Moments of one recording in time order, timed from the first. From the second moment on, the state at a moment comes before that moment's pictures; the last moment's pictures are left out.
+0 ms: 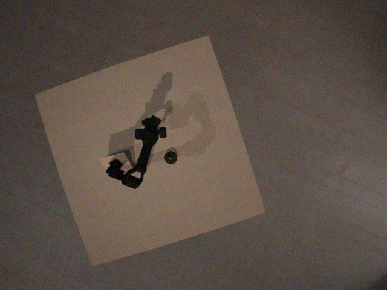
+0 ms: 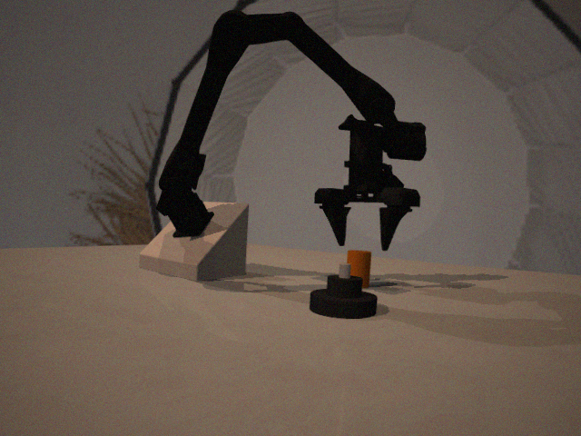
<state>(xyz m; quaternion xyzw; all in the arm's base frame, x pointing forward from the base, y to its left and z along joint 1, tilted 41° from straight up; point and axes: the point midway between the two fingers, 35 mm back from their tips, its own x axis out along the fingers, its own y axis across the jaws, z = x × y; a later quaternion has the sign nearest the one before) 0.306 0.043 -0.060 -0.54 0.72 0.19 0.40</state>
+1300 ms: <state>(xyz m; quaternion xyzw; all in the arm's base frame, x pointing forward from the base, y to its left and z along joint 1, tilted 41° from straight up) 0.297 0.008 -0.101 -0.54 0.72 0.18 0.40</state>
